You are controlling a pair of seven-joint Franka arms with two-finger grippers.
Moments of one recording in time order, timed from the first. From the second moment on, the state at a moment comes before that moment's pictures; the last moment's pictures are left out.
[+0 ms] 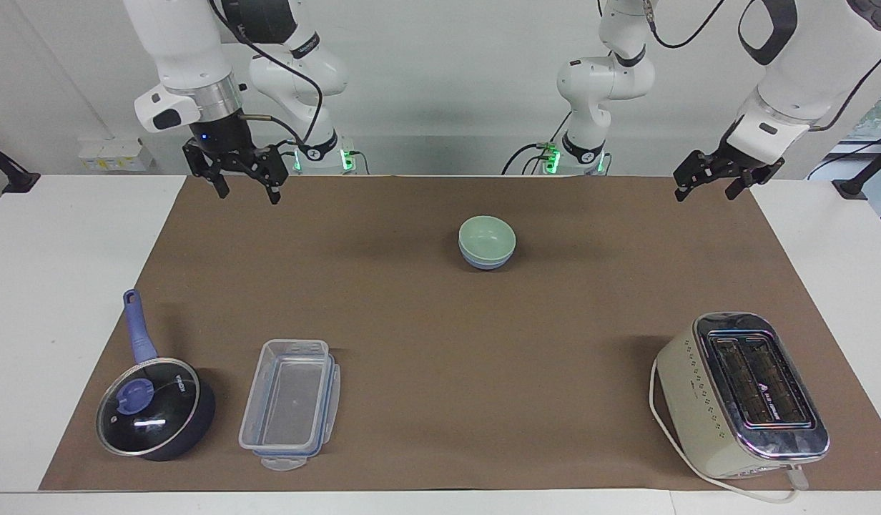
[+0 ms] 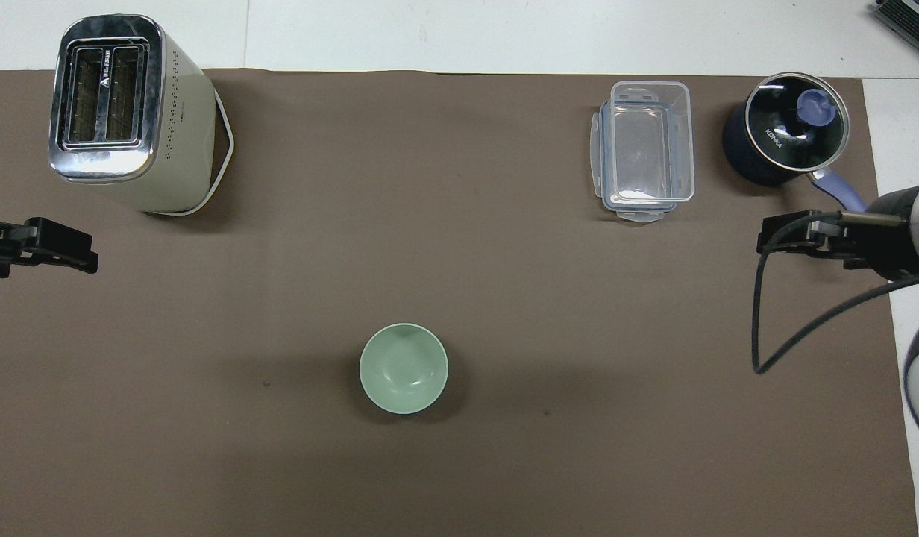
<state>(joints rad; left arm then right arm) -0.01 0.00 -0.03 -1.58 -0.02 1.49 -0.02 -0.02 0.01 0.08 -1.45 -0.03 1.48 0.26</state>
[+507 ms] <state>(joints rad) -0.01 0.00 -0.03 -1.58 -0.02 1.49 -0.02 -0.02 0.02 0.09 -1.45 -0.03 1.47 0.26</state>
